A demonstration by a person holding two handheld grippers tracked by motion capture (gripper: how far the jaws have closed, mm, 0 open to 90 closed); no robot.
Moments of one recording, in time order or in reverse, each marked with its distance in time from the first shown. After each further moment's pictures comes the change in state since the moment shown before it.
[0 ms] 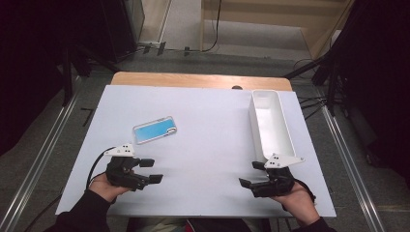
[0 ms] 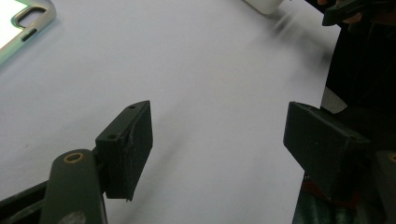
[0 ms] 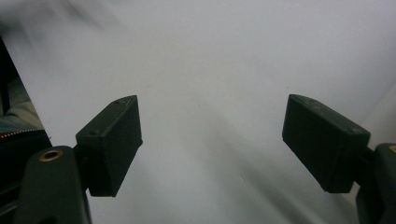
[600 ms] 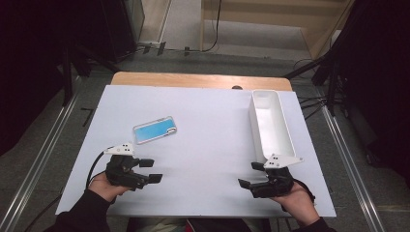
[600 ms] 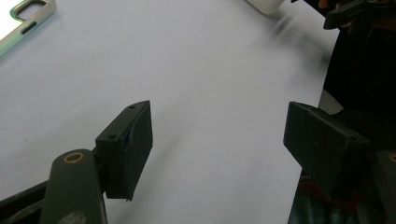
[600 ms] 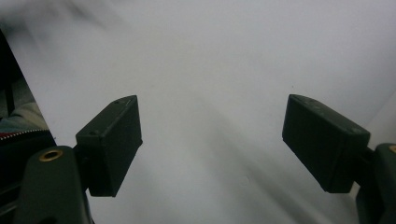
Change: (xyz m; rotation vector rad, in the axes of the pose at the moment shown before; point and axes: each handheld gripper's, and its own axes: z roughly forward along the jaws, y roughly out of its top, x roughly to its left) left arm 0.002 0.001 0.000 0.004 -0.012 -0.030; right arm 0.002 0.000 0.001 0.004 0.012 0.008
